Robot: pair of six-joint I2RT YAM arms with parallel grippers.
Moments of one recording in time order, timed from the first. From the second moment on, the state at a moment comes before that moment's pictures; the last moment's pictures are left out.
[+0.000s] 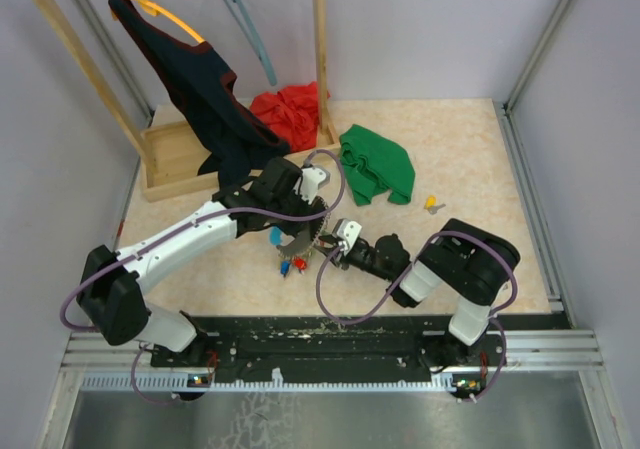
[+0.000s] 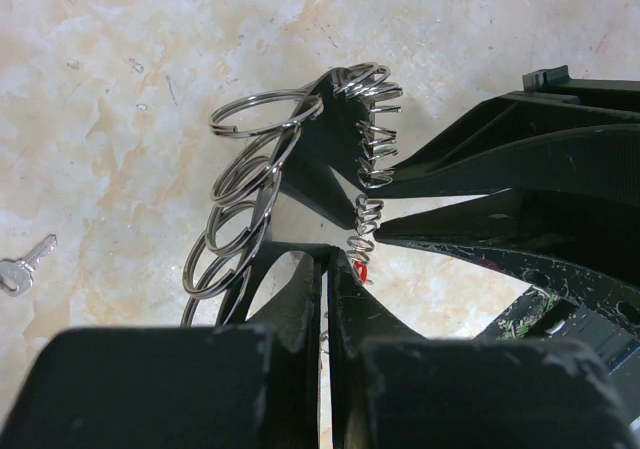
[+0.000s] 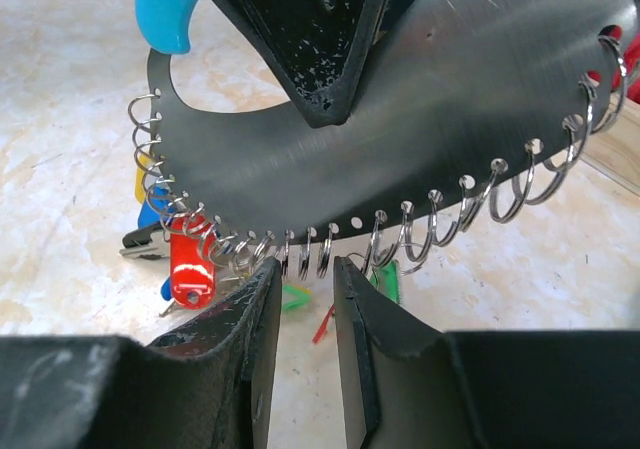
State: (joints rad) left arm -0.77 1.45 1.15 -0.56 0.07 -0.03; right arm 0.84 1.74 0.31 1.40 -0.25 -0.16
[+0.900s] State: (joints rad) left arm -0.77 1.45 1.15 -0.56 0.06 -0.03; right arm 0.86 1.76 0.30 1.41 -0.25 -0.16
